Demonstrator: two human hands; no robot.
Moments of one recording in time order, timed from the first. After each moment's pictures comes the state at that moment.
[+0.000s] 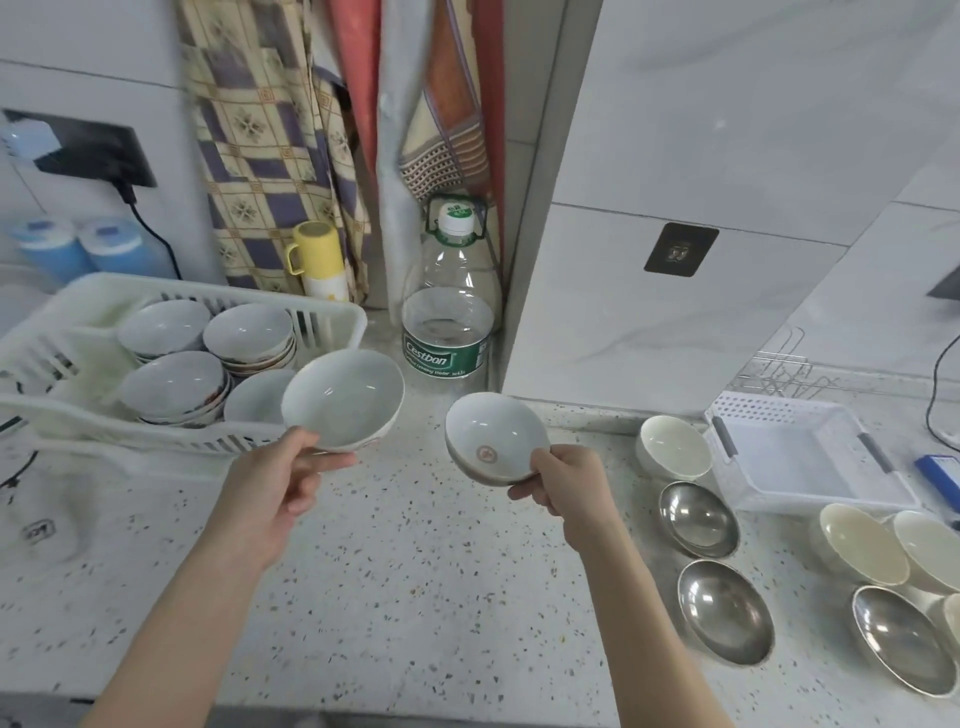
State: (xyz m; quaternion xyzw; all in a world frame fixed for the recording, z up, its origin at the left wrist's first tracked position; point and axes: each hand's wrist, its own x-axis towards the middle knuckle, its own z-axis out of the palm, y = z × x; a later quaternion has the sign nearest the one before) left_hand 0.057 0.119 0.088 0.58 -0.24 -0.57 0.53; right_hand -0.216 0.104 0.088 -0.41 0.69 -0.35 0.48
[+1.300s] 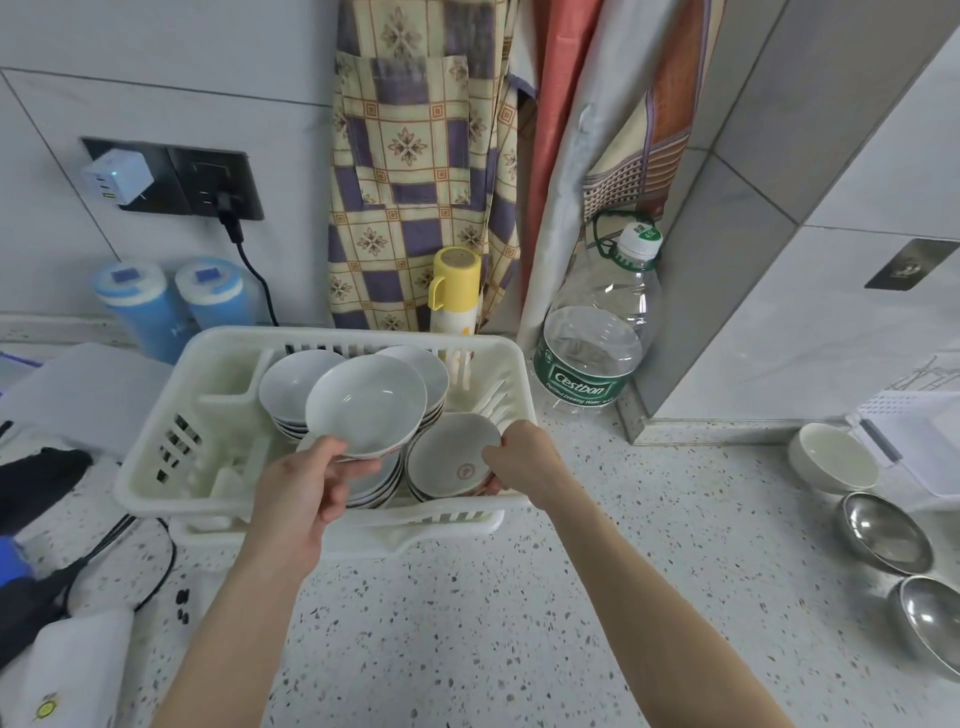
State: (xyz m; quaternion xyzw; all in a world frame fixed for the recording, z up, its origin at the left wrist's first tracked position) left_hand 0.296 0.010 0.059 0.58 -0.27 -0.58 0.51; right_hand 0.074 -0.026 0.054 -0.53 0.74 -0.15 0.37
